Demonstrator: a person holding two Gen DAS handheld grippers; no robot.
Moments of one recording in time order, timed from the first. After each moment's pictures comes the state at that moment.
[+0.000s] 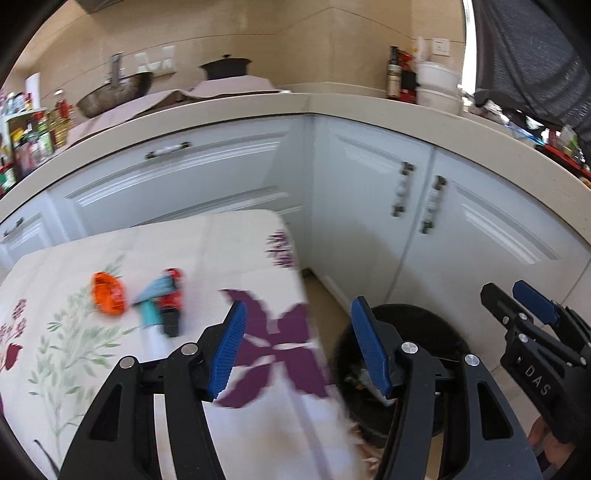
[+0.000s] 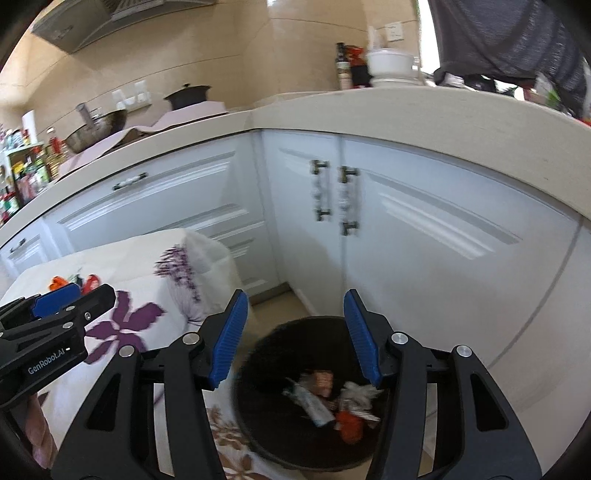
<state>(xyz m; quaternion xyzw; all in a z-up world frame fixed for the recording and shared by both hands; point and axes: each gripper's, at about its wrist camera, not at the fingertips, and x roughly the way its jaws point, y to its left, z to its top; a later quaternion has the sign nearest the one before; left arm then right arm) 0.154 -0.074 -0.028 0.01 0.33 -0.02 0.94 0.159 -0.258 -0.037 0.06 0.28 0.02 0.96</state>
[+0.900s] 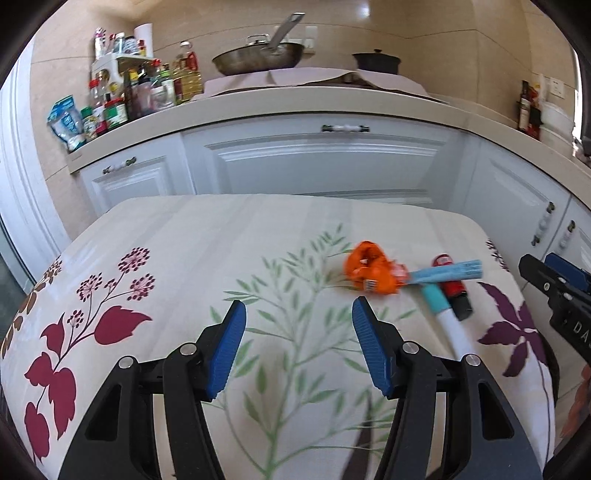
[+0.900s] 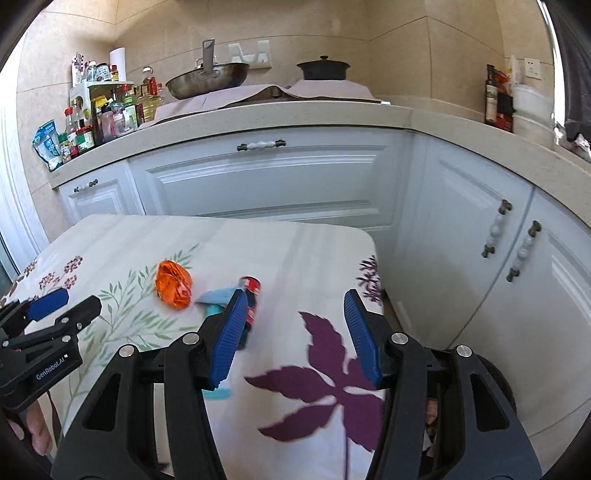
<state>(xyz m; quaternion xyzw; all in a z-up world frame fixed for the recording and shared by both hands) 0.120 0.129 -0.035 -0.04 0.34 0.16 0.93 0.194 -0.059 -0.017 -0.02 0.30 0.18 0.94</state>
